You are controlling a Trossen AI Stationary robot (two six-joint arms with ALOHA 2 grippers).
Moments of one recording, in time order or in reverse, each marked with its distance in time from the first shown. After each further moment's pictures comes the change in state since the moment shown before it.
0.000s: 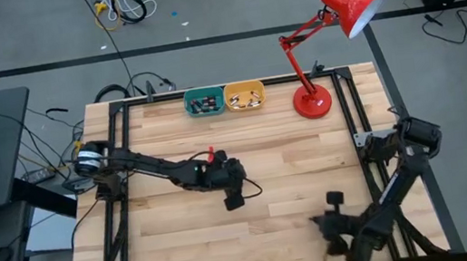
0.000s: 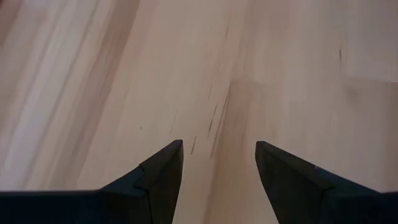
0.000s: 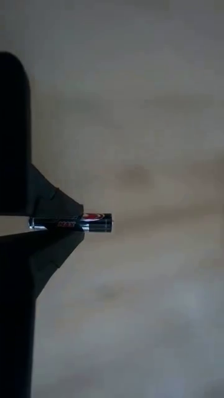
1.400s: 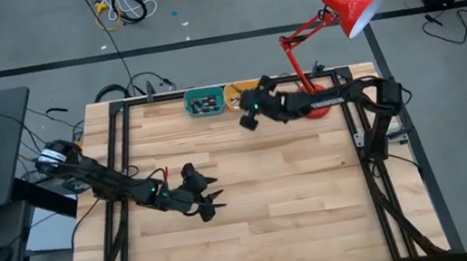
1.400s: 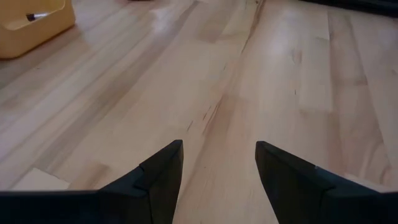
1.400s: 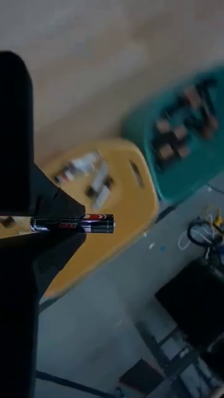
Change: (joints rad) left arm -0.213 -0.334 -0.641 0.718 -0.293 -0.179; right arm -1.379 -0.006 0.132 0.663 -0.150 -1.235
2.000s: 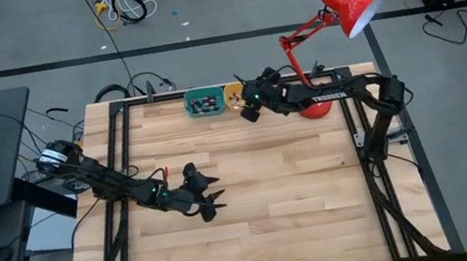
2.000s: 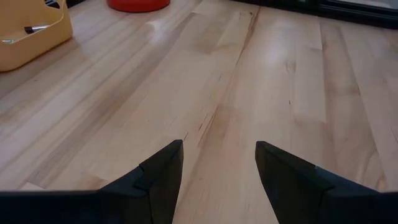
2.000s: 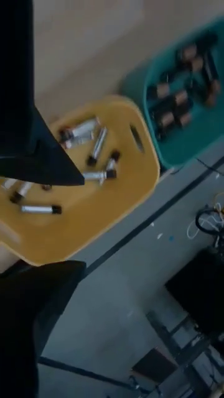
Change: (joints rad) left arm 0.000 0.012 0.000 0.057 -0.006 0.034; right arm -0.053 -0.020 0.037 -0.063 -0.001 0.001
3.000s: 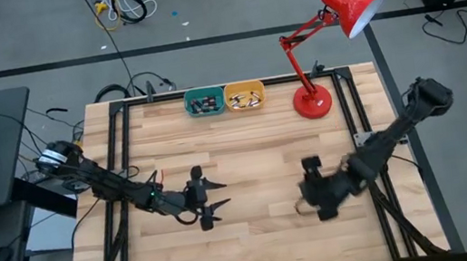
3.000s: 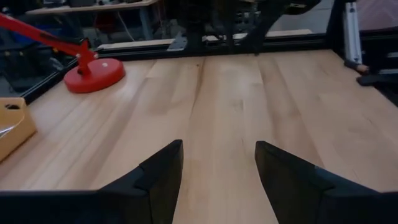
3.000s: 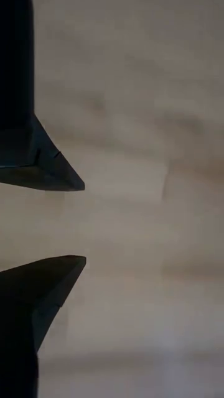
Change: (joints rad) left arm -0.052 0.003 0.000 0.249 0.052 0.351; right arm 1.007 -0.426 -0.266 -0.555 -0.144 0.458
